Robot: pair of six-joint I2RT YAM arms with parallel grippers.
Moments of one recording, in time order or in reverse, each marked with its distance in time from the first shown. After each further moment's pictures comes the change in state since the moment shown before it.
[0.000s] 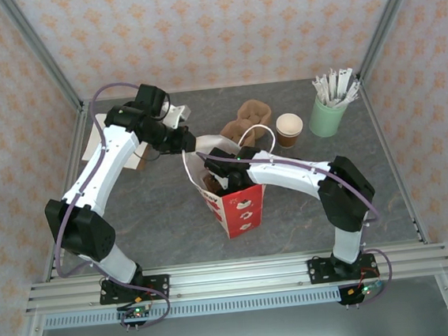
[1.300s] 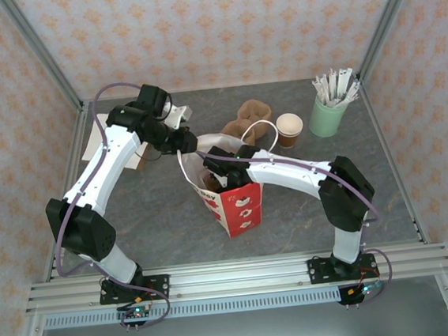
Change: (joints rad) left arm -0.013 0.004 0.000 0.001 -0.009 0.000; right arm 0.000 -0.002 0.028 -0.011 0.026 0.005
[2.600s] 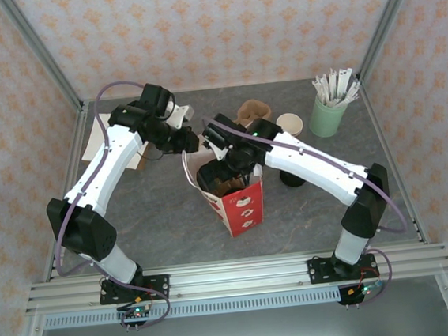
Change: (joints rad) left arm -0.020 0.005 0.016 -0.002 -0.026 -0.004; right arm -0.003 -0.108 0.335 -0.172 0.007 0.064
